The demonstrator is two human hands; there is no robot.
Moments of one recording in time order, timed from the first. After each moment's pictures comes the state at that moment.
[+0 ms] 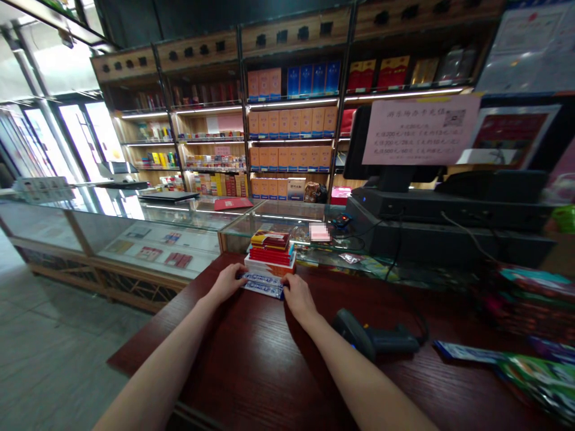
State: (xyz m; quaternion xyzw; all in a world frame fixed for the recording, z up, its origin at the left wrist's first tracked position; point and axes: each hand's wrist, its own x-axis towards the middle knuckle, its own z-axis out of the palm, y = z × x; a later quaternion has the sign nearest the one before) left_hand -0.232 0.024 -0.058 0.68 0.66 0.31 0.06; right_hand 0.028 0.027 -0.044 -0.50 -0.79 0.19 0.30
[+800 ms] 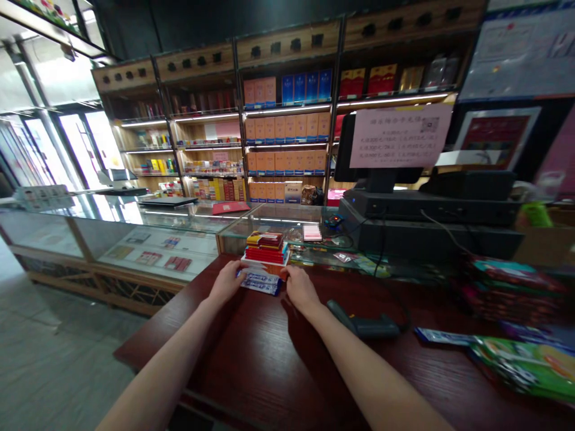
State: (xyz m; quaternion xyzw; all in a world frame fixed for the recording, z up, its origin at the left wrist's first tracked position) left_hand -0.200 0.003 -0.043 0.67 0.64 0.38 0.01; right_hand 0.055 0.017 -0.017 -0.49 -0.81 0.14 0.30
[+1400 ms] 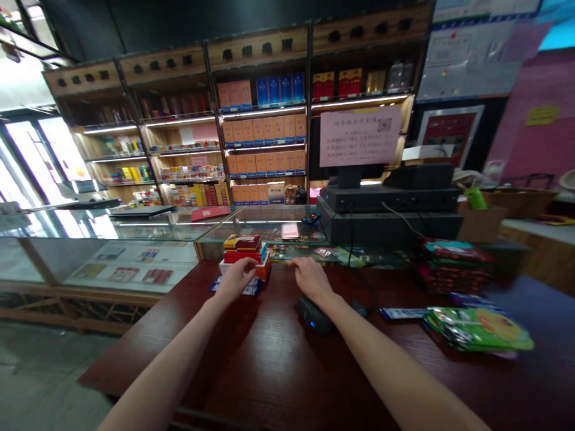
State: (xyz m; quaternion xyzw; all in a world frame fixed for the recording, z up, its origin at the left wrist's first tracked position) left_hand -0.106 0.009 -0.006 0.74 0.56 0.37 0.05; right_hand 0.147 0.011 0.018 -0.52 -0.81 0.06 0.27
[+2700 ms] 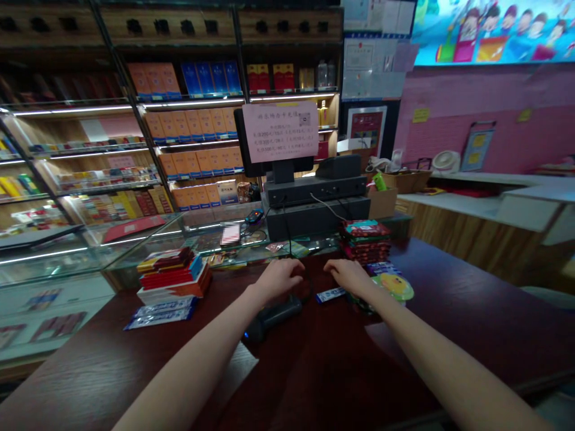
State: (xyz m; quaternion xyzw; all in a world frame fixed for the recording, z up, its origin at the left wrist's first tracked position) left_hand 0.171 0.037 0.022 0.92 0.35 0.16 0.07; right_hand 0.404 -0.001 -0.002 -0.68 -0.72 0.03 0.13
